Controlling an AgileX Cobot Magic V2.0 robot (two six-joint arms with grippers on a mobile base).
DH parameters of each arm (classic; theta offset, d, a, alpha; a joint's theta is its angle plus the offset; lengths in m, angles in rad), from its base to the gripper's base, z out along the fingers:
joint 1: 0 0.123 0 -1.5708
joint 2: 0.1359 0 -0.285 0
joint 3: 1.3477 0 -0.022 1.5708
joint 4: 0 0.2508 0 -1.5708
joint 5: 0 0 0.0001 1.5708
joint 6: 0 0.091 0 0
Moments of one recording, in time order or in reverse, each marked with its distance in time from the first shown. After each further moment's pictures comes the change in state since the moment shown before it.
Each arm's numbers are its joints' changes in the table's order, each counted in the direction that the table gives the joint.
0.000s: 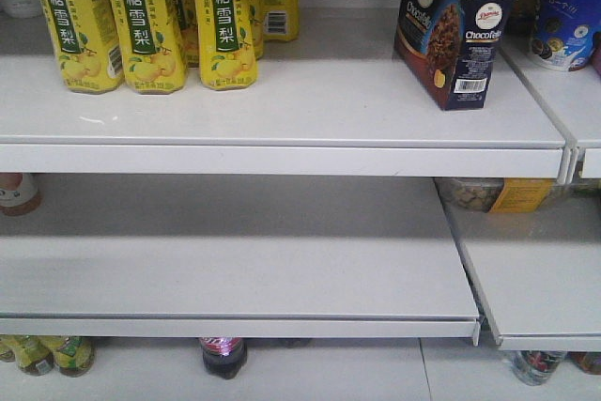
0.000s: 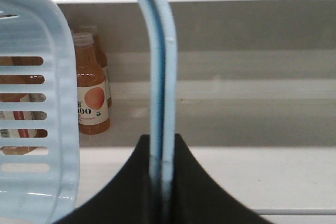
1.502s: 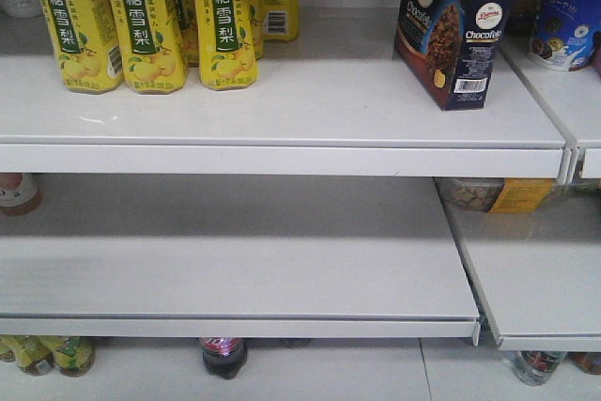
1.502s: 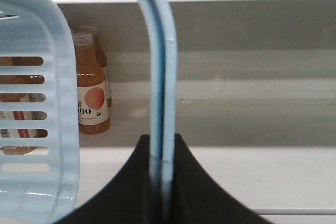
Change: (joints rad) left arm 0.000 0.000 0.000 0.000 0.000 0.000; right arm -0.102 -0.042 0.148 -0.190 -0.156 0.134
